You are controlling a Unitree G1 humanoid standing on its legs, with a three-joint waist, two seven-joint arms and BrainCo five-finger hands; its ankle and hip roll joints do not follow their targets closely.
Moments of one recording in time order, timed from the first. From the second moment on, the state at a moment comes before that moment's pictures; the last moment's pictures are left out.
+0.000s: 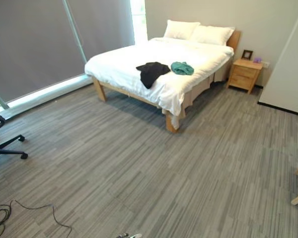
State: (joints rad) left arm -0.01 0.22 -0.33 1.34 -0.10 -0.08 -0.05; right arm 0.05 -0.22 0.25 1.34 0.20 -0.06 0.03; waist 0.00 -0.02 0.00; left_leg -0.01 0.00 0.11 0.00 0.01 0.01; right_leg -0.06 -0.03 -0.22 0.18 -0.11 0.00
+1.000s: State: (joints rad) left arm -0.08 0.27 -0.31 0.46 -0.30 -0.11 0.08; right arm 0.05 -0.37 0.14 0.41 0.27 -0.10 -0.08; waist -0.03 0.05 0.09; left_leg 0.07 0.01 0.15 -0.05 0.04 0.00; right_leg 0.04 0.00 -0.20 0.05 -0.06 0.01
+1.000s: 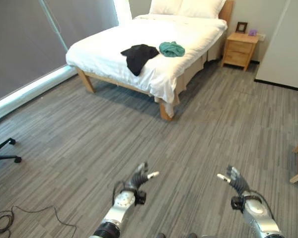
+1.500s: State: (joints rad) left arm 0.07 0.27 -0.18 0.39 -0.31 -0.15 0.10; right arm 0.19 -0.36 0.04 0.35 0.33 -0.16 -0.04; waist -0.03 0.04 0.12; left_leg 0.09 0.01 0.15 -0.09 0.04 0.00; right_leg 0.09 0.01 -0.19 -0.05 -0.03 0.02
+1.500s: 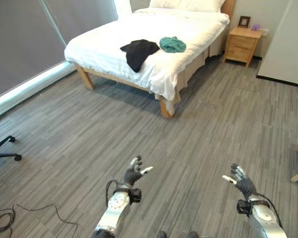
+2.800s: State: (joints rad) left arm 0.00 0.29 -0.21 0.35 -0.35 -0.15 0.13; right arm 0.10 -0.35 0.14 0.33 0.42 -0.16 -0.03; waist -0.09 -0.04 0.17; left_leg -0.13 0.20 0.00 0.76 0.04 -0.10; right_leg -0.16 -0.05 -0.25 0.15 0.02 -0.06
